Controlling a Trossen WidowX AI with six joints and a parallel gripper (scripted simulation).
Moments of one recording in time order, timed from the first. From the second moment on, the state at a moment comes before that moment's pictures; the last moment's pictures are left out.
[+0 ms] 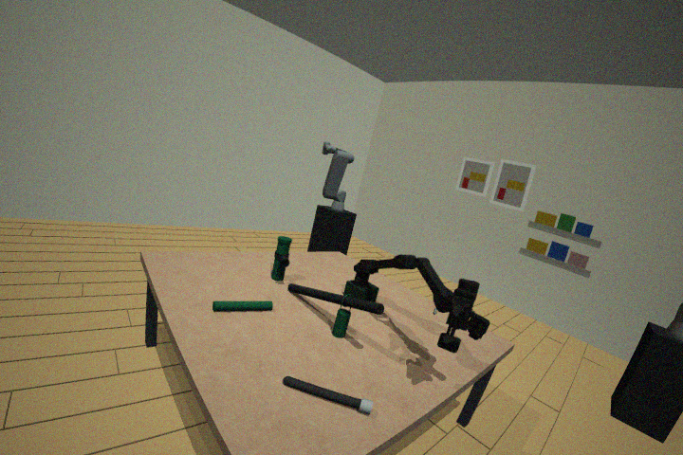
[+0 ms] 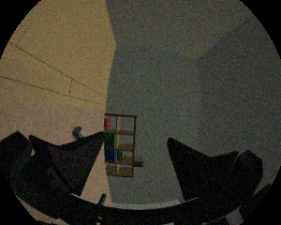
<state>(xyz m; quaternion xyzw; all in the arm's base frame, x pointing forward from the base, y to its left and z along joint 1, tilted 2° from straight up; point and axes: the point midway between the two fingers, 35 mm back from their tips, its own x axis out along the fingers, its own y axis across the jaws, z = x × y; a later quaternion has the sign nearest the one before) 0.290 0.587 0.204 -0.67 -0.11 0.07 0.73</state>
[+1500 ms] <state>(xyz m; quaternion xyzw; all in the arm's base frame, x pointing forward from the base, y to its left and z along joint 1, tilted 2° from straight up) 0.357 -0.002 0.234 -0.14 0.41 0.01 0.90</state>
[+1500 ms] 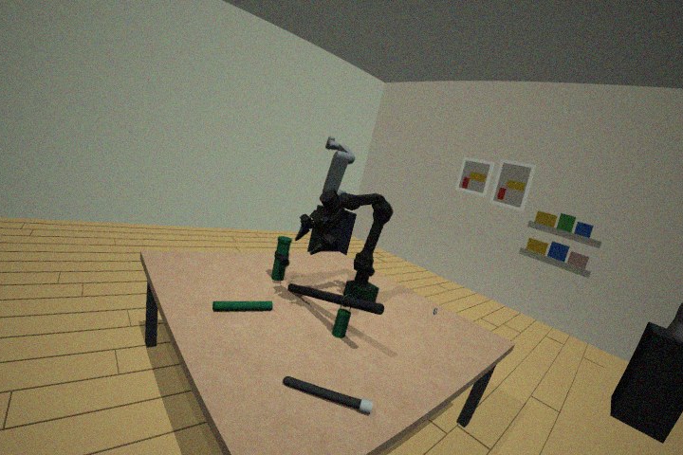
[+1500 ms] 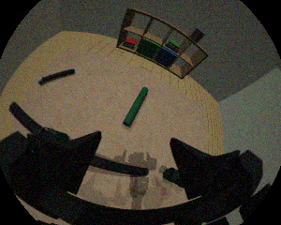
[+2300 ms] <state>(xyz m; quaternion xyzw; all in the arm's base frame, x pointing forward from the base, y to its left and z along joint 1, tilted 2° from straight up) 0.279 -0.100 0.200 -0.23 0.48 0.06 0.84</state>
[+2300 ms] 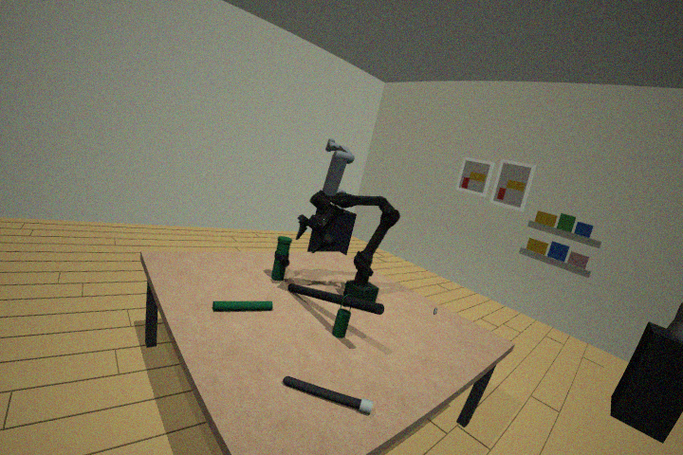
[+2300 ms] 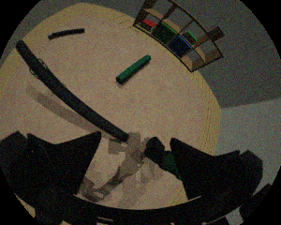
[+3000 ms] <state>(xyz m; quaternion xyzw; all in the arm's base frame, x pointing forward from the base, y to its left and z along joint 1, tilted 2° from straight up) 0.271 -0.191 0.183 -0.54 0.45 0.21 0.68</state>
